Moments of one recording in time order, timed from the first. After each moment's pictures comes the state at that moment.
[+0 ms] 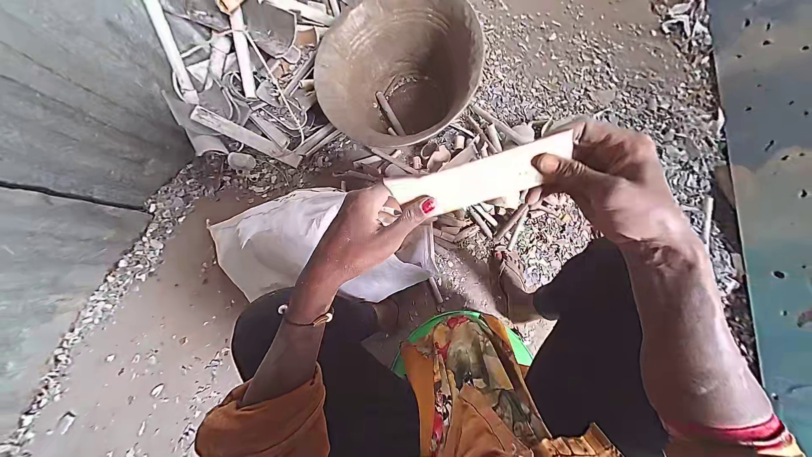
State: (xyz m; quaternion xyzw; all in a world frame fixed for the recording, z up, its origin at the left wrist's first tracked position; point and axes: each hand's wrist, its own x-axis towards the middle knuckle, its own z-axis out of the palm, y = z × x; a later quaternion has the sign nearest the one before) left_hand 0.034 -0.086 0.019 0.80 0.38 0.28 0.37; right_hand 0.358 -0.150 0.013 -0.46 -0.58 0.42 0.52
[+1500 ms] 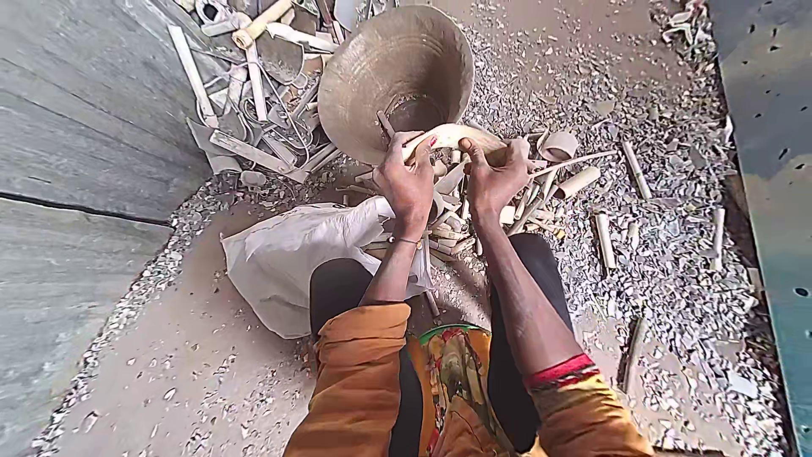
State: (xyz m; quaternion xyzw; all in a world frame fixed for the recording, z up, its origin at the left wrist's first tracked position) left_hand 0.180 -0.028 -0.015 0.61 0.54 0.58 0.09; right_hand 0.281 -0.046 -0.036 -0.69 -0.33 0.02 0.65
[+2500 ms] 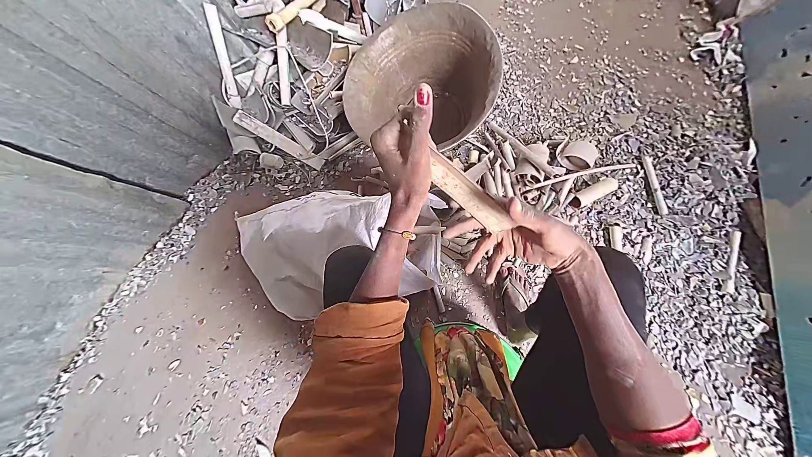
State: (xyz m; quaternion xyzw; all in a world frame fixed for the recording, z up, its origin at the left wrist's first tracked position) left_hand 0.136 -0.016 0.017 0.54 0.30 0.72 0.30; right_hand 0.317 -0.127 -0.005 -0.21 -0.48 0.79 0.33
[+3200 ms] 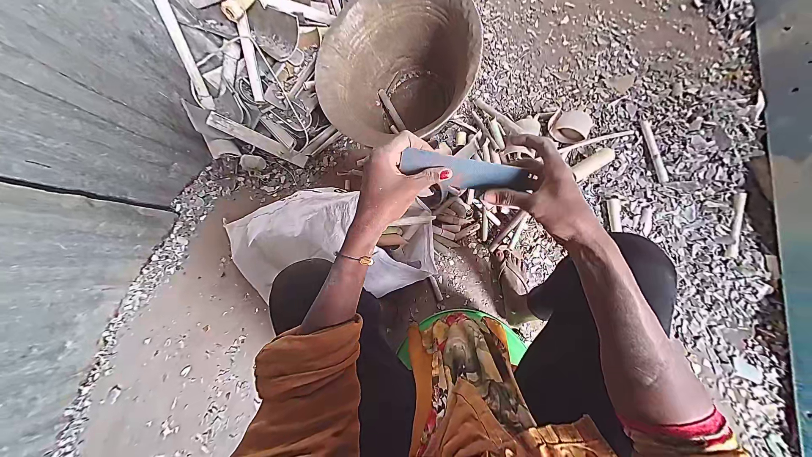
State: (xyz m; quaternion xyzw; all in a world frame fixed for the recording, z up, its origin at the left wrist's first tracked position) left_hand 0.115 -0.039 0.000 0.72 0.41 0.37 0.42; right_hand 0.344 -0.146 0.004 -0.61 -0.54 0.38 0.43
